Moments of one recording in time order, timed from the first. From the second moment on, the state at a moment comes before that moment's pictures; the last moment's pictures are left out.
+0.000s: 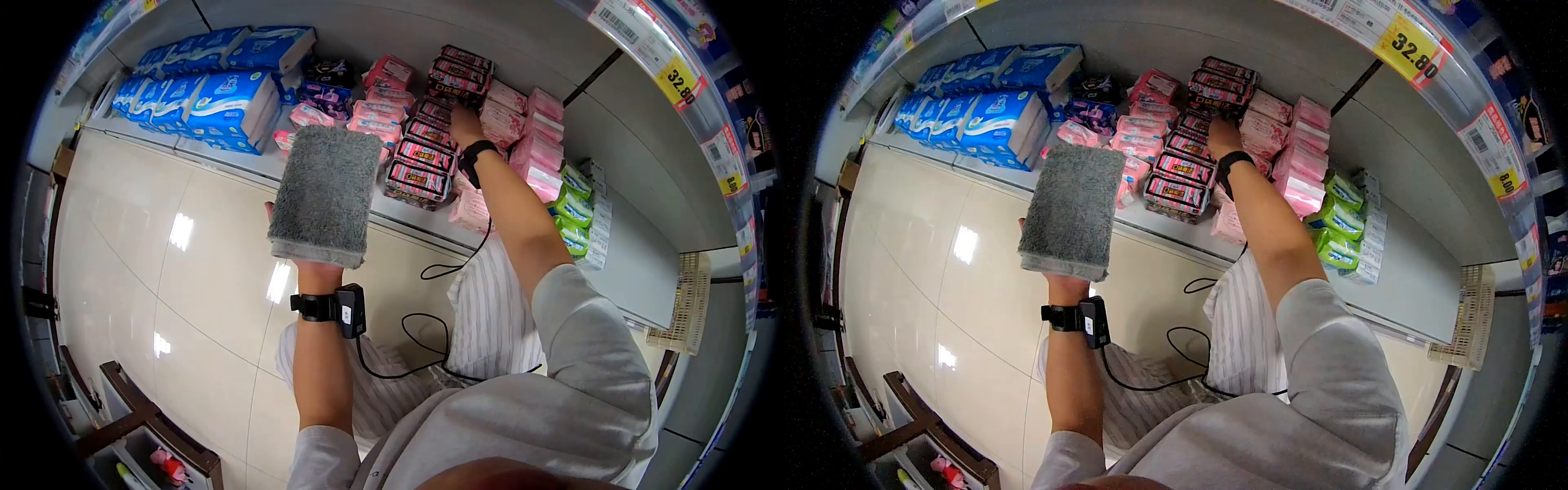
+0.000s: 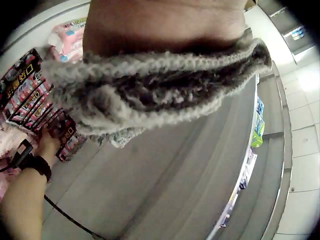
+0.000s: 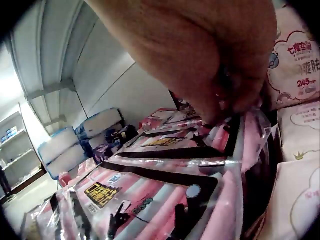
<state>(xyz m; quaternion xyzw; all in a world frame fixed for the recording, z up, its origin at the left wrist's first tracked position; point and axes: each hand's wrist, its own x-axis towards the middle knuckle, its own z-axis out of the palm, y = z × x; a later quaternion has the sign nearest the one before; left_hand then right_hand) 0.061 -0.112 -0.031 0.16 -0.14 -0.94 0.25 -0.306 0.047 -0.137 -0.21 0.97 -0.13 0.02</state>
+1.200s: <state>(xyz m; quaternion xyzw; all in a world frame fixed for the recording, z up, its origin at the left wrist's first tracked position) 0.048 -0.123 -0.028 0.11 -0.09 -0.95 0.28 -0.061 -0.002 0.064 -0.55 0.72 -0.32 -0.29</state>
